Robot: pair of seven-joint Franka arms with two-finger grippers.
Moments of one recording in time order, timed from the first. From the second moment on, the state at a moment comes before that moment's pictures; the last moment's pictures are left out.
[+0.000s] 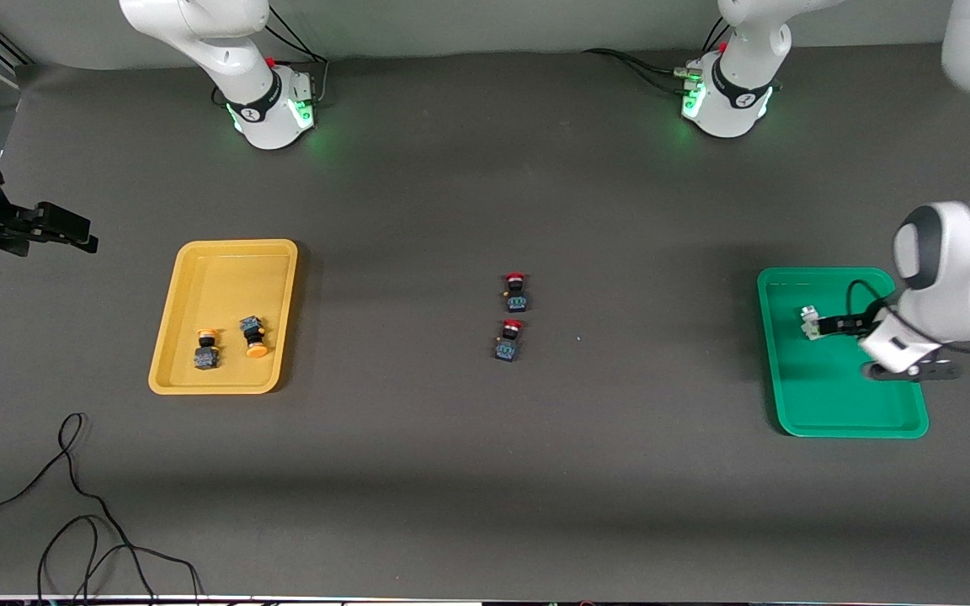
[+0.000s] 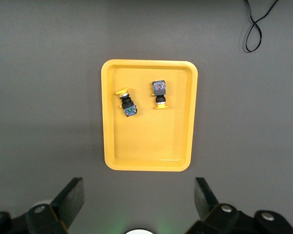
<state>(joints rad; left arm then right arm) 0.27 0.32 -0.14 -1.93 0.21 2.05 -0.01 -0.03 0.00 -0.03 -1.63 -0.01 1.53 -0.05</state>
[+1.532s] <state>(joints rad) 0.21 0.19 -0.24 -1.38 0.12 1.27 -0.01 -0.01 0.00 -0.05 -1.61 -0.01 1.53 -0.02</state>
